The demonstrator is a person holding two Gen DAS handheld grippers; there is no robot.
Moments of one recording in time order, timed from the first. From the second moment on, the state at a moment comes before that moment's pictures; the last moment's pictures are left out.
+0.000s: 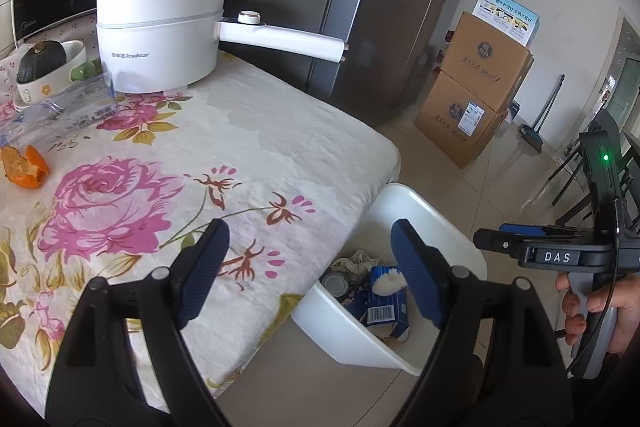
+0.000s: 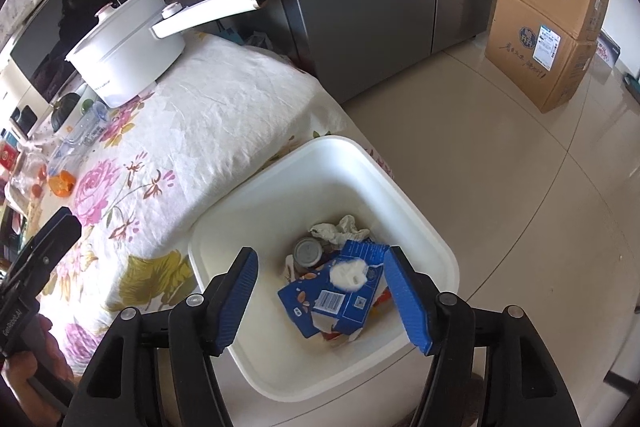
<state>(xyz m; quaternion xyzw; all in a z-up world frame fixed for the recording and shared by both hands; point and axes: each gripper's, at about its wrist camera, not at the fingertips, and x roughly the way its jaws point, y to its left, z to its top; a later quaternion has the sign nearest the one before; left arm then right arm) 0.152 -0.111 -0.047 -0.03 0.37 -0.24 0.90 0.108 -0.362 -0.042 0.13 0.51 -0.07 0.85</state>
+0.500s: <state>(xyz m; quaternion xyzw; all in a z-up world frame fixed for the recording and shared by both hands) 0.150 -0.053 -0.041 -0.03 0.37 -0.18 0.91 0.128 -0.318 -0.024 0.11 0.49 -0.04 0.86</state>
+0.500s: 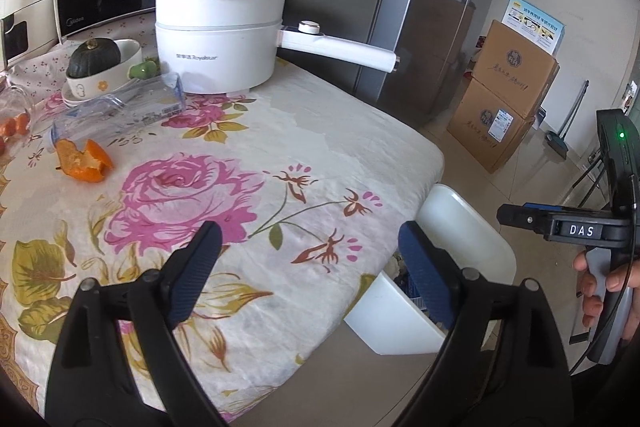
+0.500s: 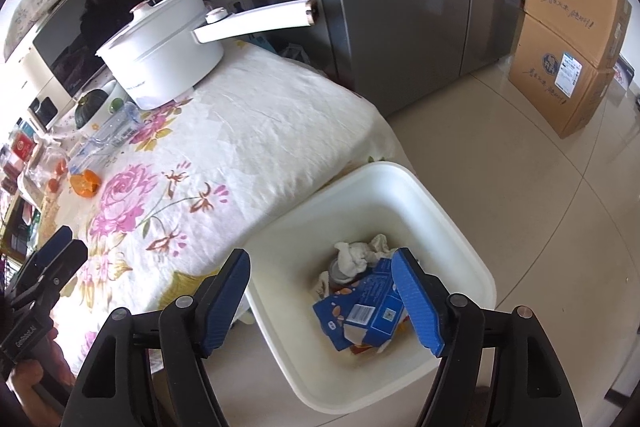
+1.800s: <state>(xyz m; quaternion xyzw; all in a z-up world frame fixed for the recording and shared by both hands) 0.259 0.121 -0.092 -0.11 0.43 -0.03 0.90 0.235 -0.154 -0.055 0.10 0.50 0.04 0.86</state>
